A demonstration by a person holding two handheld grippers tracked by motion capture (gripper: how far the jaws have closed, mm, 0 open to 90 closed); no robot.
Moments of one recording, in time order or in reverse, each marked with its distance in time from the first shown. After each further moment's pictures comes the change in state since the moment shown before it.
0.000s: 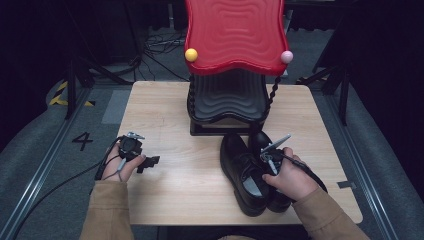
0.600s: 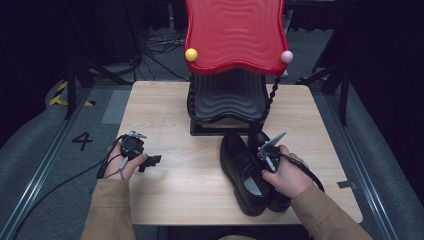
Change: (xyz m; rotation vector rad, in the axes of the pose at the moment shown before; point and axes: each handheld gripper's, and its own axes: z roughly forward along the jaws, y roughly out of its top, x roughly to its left) left arm -0.001 0.005 0.002 -0.006 -0.002 0.008; right arm 0.002 0.010 0.001 0.069 -0.015 -0.013
